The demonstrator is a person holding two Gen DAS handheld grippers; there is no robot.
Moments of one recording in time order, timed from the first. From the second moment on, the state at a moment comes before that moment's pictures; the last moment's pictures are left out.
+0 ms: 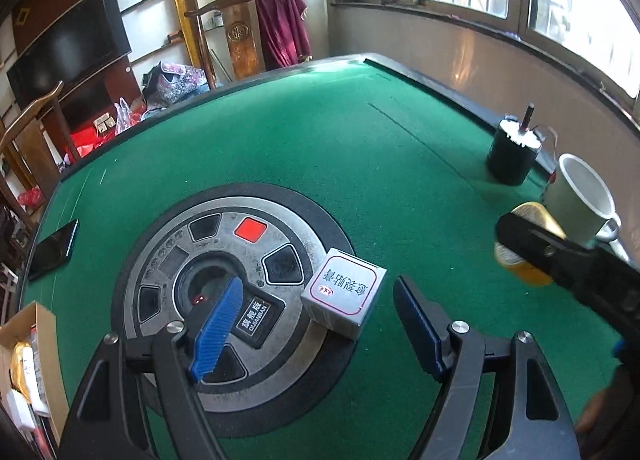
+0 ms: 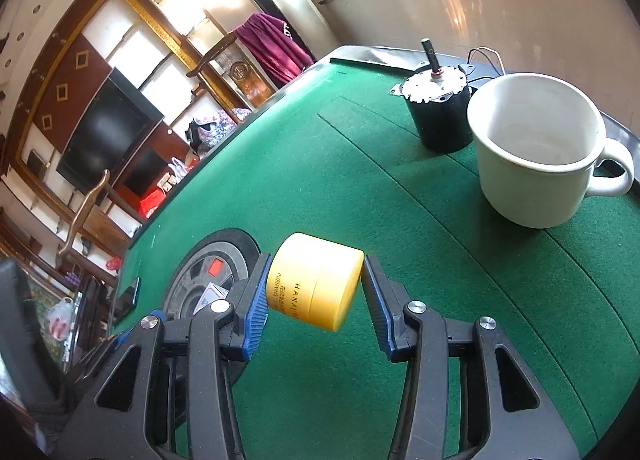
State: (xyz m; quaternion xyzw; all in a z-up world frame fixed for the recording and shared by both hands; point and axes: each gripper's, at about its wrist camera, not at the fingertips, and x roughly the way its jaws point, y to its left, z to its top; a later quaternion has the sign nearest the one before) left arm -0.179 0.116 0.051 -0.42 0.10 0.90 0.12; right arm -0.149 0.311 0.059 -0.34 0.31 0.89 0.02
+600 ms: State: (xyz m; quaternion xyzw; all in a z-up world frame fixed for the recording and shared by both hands) left arm -0.169 0.099 0.022 -0.40 0.09 0.91 0.09; right arm -0.152 0.302 0.057 -0.35 0.29 0.89 0.02
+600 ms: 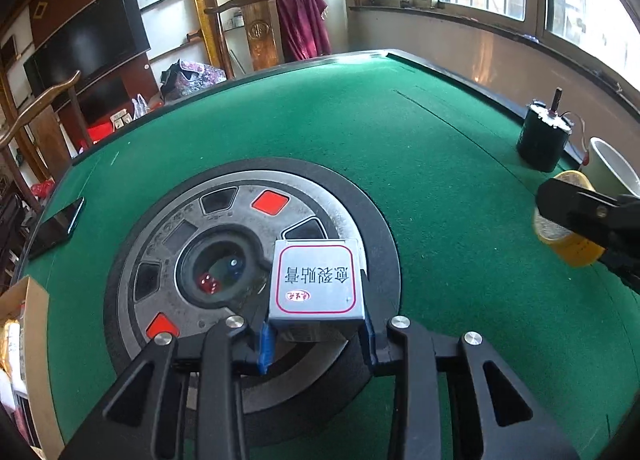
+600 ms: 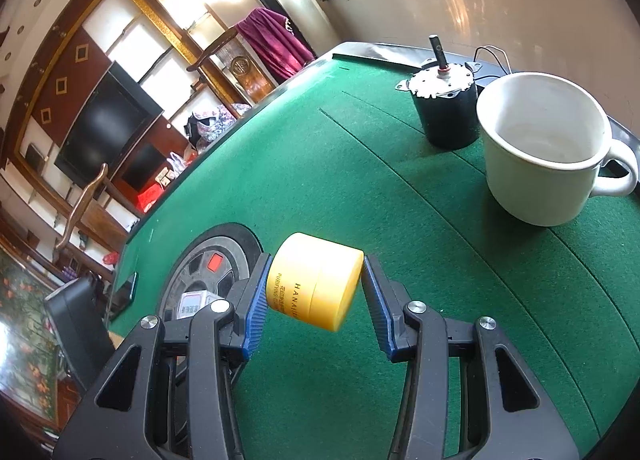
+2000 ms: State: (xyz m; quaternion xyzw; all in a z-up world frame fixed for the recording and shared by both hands) left arm -0.068 0.003 0.045 -0.31 0.04 0.95 0.05; right arm -0.134 0.196 0.071 -0.34 0.07 0.94 -0.01
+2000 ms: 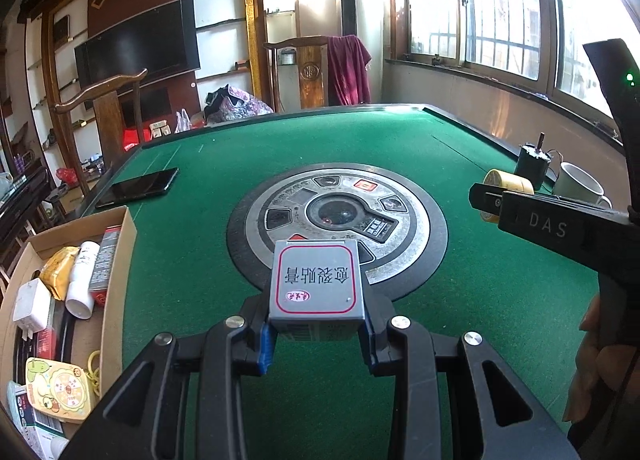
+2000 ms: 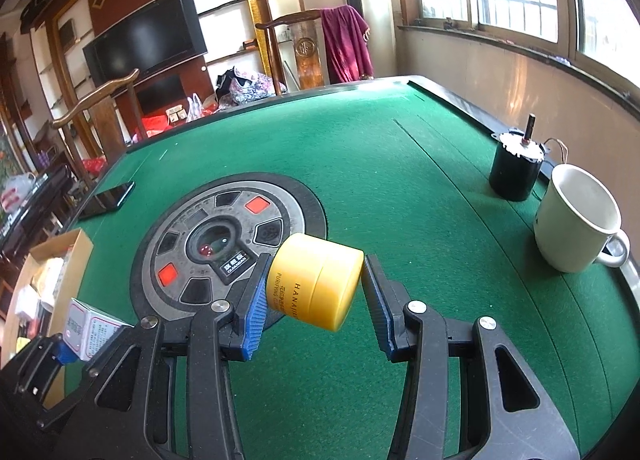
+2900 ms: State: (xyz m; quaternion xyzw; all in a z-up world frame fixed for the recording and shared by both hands) left arm -0.015 -0.038 0.081 -0.23 0.01 0.97 0.02; right arm -0.090 0.137 0.091 -0.28 -0.04 0.96 -0.02
